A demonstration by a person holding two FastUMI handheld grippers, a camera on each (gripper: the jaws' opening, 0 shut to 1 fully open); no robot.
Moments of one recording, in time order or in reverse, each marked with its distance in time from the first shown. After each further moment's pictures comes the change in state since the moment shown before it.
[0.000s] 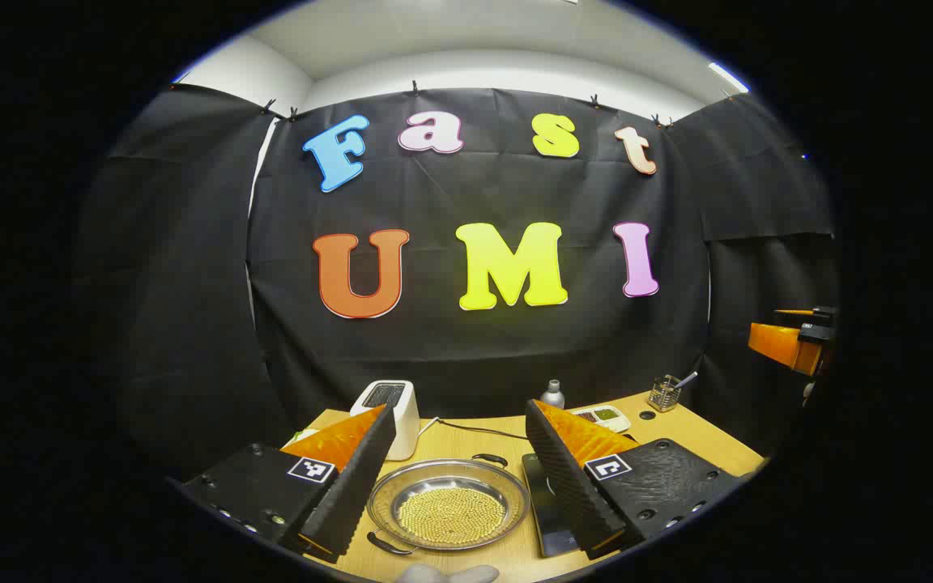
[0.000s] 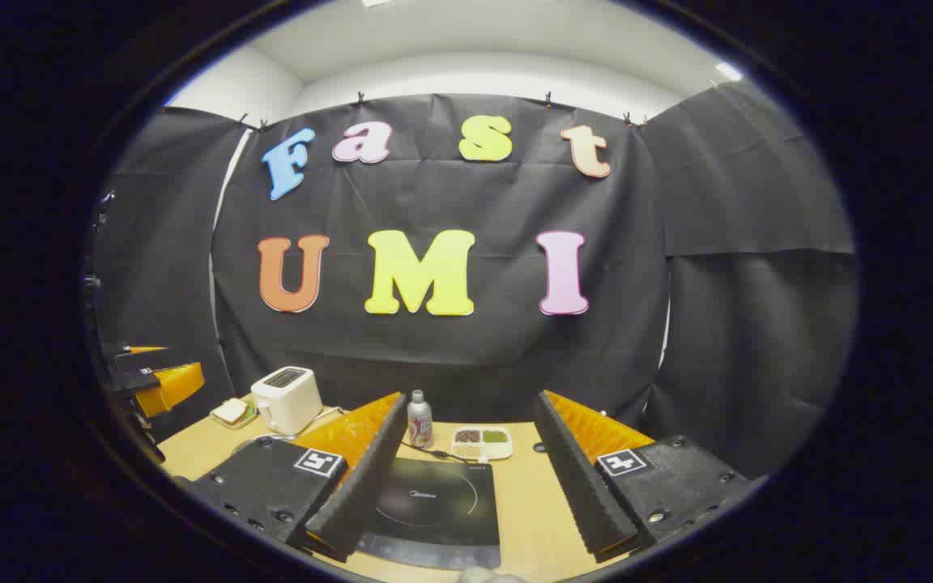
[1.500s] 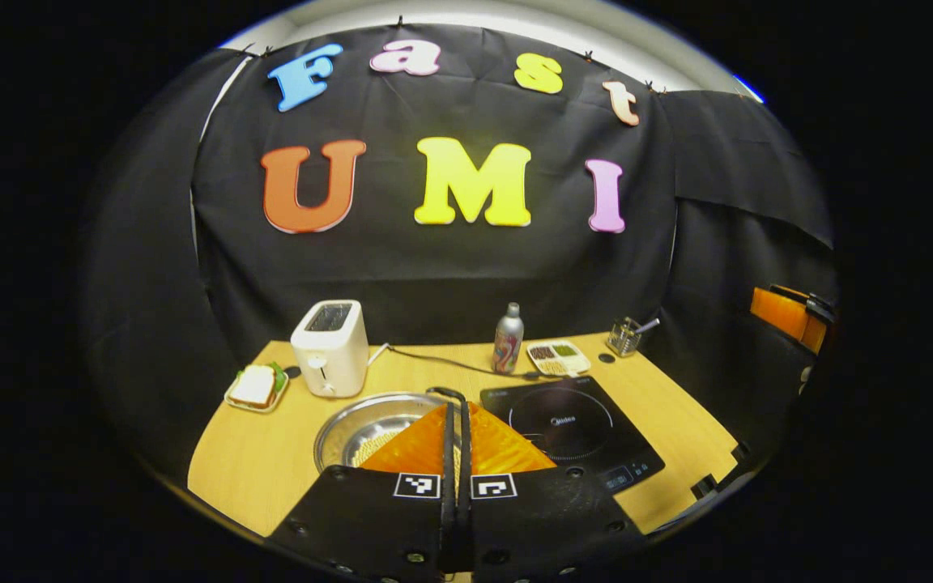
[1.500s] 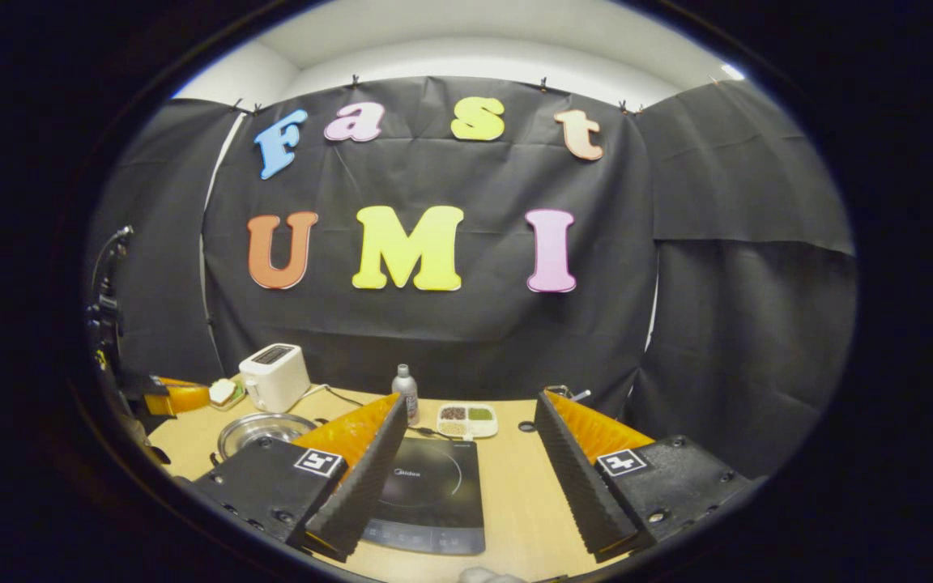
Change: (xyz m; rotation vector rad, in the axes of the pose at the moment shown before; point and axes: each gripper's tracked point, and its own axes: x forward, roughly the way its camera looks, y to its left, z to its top) left arm 0.008 -0.035 -0.119 -0.044 0.375 -0.237; right arm -0.011 -0.016 -0.033 -0.015 0.090 -0.047
